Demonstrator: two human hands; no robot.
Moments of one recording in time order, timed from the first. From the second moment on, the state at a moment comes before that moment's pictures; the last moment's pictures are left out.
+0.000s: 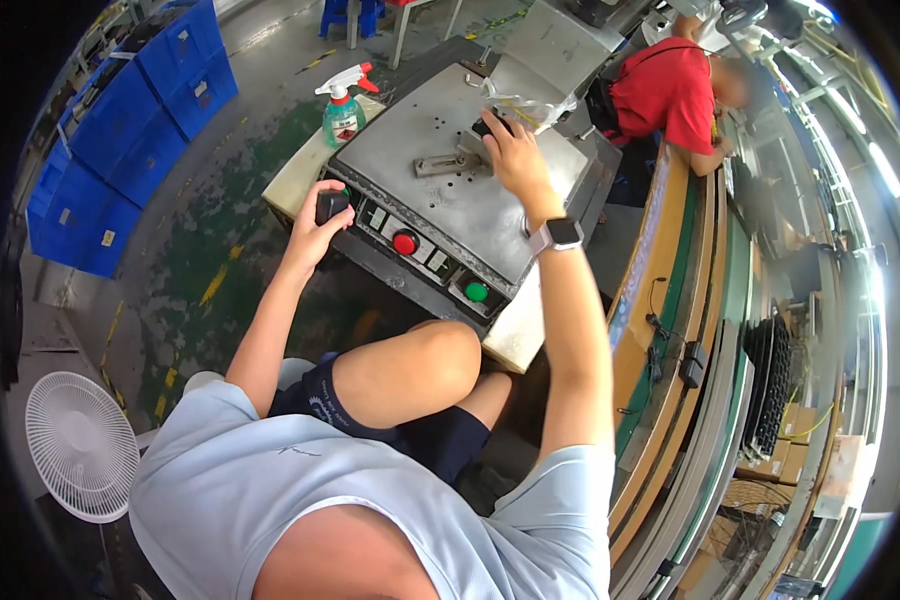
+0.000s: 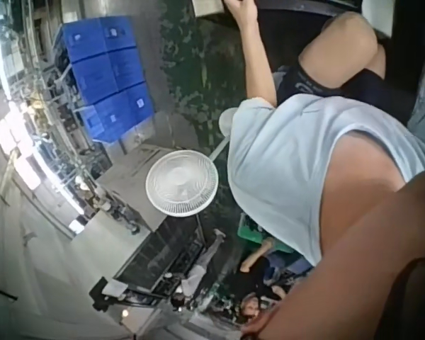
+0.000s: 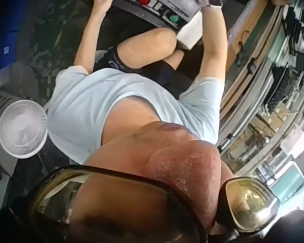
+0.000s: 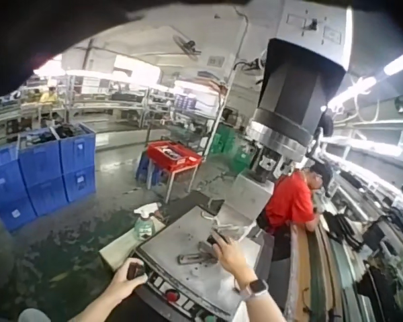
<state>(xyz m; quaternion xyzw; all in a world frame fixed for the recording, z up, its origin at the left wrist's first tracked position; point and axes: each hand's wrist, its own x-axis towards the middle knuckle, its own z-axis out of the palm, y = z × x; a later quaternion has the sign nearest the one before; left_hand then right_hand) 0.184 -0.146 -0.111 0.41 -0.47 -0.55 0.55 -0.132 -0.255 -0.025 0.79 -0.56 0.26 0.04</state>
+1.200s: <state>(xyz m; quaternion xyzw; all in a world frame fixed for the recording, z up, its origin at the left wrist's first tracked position) 0.055 -0.009 -0.008 0.14 -0.91 -0.27 0.28 -0.447 0.195 0.093 0.20 -0.94 0.08 0.26</state>
